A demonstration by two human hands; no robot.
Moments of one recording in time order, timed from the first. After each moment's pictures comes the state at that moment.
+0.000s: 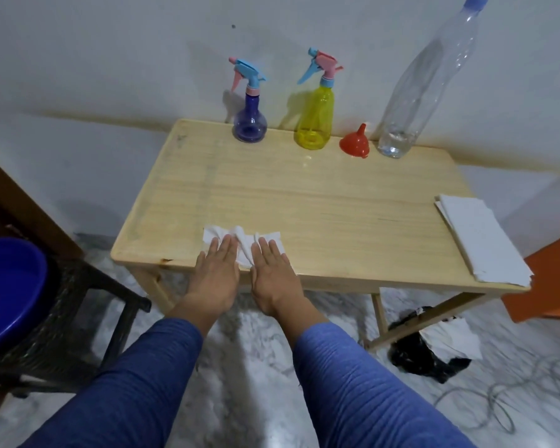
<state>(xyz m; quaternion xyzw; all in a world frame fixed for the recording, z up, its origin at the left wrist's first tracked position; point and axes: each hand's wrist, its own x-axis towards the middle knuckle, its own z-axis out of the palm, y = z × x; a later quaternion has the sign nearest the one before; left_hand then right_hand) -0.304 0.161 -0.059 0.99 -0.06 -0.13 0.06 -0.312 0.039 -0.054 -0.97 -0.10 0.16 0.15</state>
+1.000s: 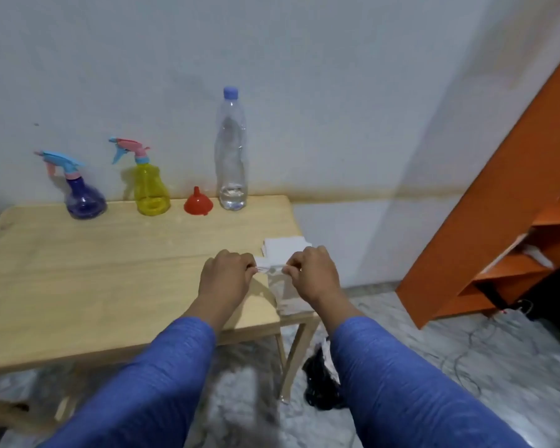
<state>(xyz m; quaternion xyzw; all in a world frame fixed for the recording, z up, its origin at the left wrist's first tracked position) -0.297 -0.203 0.065 0.97 -0.19 0.05 0.15 -0.335 -0.365 0.072 -0.97 0.11 -0.07 0.22</state>
